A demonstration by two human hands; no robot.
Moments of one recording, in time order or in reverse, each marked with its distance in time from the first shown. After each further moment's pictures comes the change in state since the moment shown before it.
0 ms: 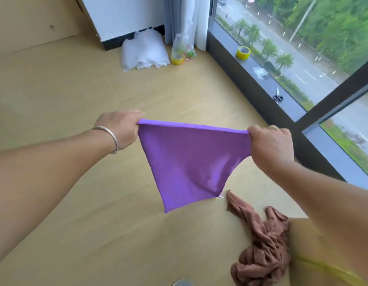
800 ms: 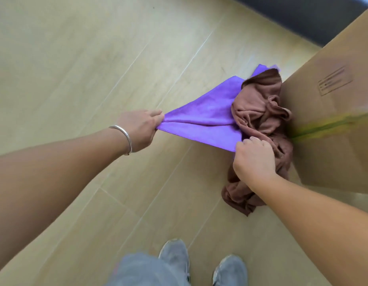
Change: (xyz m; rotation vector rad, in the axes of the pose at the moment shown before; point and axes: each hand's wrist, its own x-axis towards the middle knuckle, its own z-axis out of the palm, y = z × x) left_hand 0.008 0.299 0.435 0.081 -0.250 0.752; right_hand -0.278 0.093 0.463 0.042 -0.455 0.379
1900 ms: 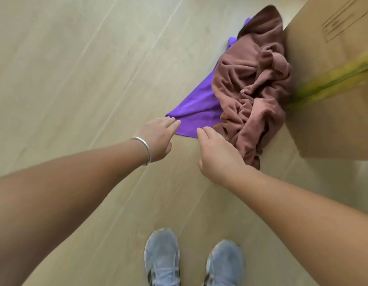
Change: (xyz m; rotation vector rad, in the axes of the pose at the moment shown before) left_hand 0.024 0.095 0.122 0.055 -0.127 0.118; right_hand -0.019 -0.037 0.055 0.401 -0.133 -0.174
